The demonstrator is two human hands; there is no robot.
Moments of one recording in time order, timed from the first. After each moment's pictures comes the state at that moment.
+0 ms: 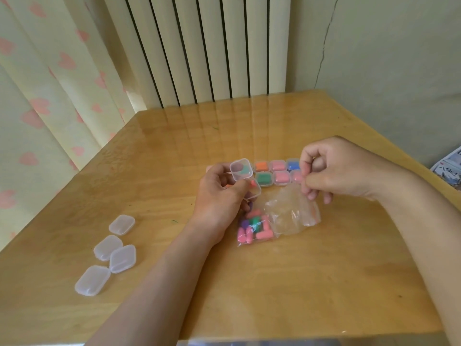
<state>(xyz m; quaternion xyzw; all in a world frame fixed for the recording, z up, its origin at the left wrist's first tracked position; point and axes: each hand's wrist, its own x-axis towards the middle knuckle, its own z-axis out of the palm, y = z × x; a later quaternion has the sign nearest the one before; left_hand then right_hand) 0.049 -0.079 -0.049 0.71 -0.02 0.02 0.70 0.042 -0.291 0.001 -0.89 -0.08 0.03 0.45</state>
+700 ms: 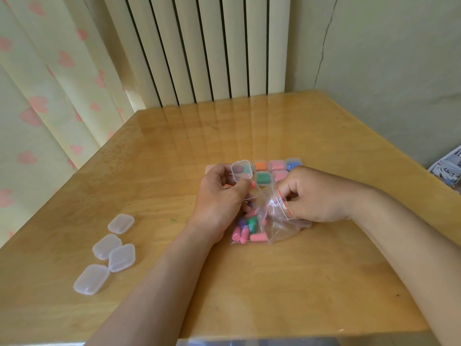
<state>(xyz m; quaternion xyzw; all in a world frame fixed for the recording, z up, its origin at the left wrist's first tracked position) 0.048 -0.079 -0.049 0.72 -0.01 0.02 0.70 0.033 -0.262 -0.015 -0.89 -0.21 0.15 0.37</state>
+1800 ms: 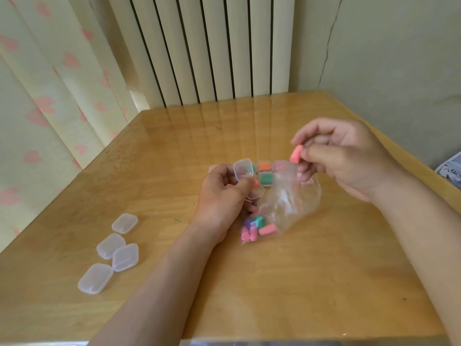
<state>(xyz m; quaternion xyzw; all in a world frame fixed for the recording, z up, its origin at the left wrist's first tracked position) 0.048 -0.077 -0.047 0.71 -0.01 0.02 0.70 0.039 -0.278 0.006 -0.73 -0.15 -0.08 0.66</state>
